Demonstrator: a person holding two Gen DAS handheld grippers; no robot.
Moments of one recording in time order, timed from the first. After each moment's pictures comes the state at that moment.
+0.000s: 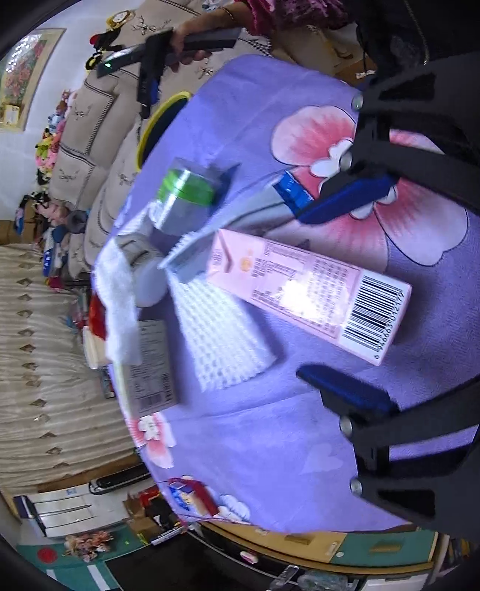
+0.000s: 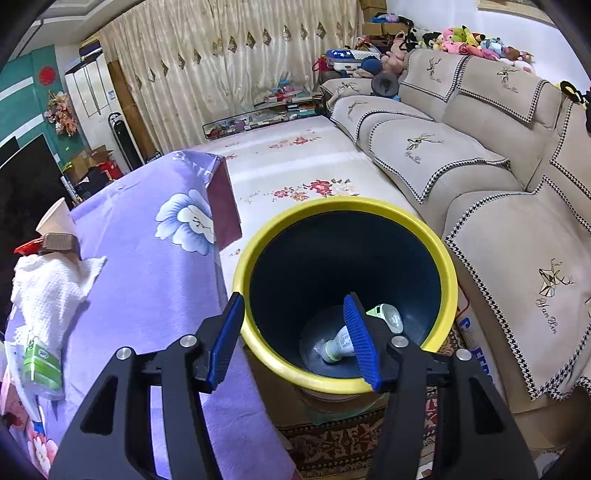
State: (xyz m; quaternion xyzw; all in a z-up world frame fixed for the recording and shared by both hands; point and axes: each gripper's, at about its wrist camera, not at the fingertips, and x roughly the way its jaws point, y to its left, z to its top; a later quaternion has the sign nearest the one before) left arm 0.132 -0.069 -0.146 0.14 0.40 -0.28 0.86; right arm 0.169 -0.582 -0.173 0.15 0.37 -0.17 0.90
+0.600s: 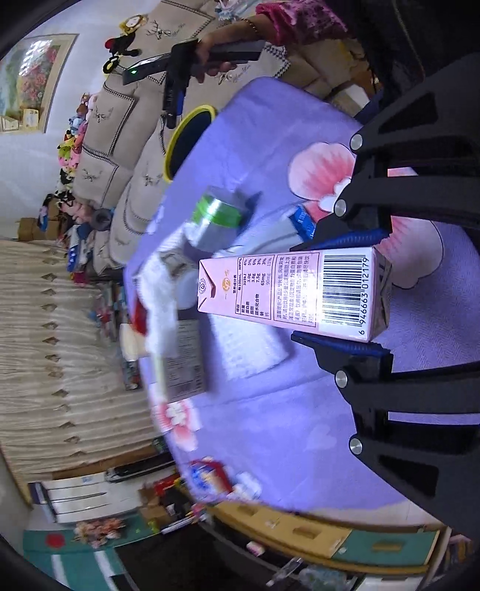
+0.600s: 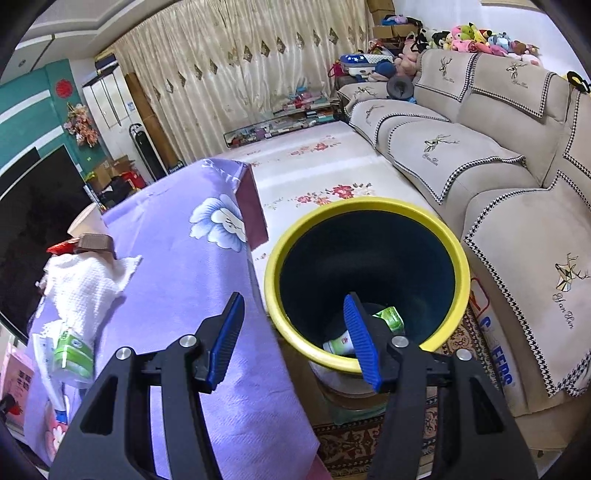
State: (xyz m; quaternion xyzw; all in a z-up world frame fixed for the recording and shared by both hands) left arm 0.090 -0.064 -0.095 0.13 0.35 -0.27 0.89; right arm 0.143 -0.571 -0.162 0.18 0.35 -0.13 0.91
